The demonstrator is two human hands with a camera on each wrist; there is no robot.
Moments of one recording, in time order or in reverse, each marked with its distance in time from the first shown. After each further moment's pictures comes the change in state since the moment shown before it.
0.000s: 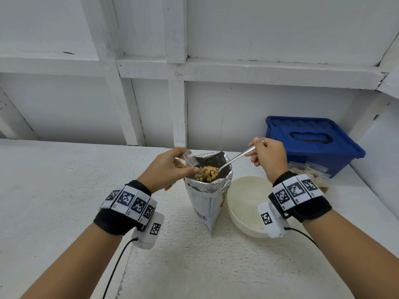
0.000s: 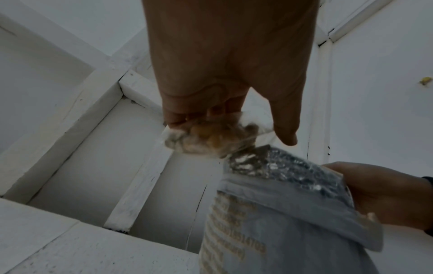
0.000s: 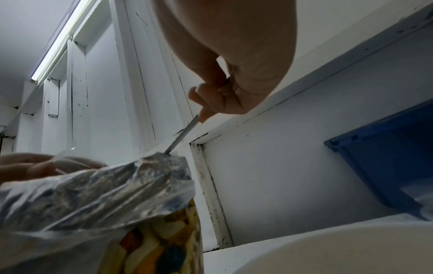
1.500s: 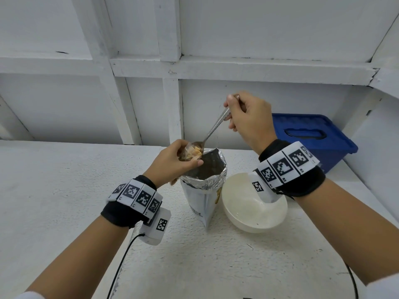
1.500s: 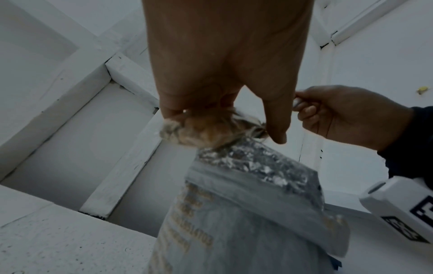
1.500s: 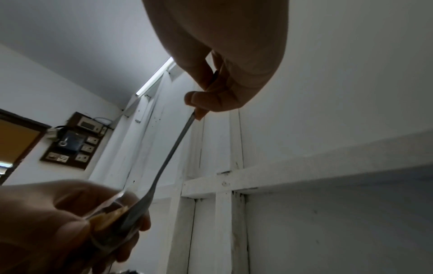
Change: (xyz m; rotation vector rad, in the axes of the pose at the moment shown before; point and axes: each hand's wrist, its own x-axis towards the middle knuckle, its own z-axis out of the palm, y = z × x) left_hand 0.008 0.014 0.014 0.000 0.078 0.045; right_hand -0.006 -0.082 0.011 -0.074 -0.045 -0.570
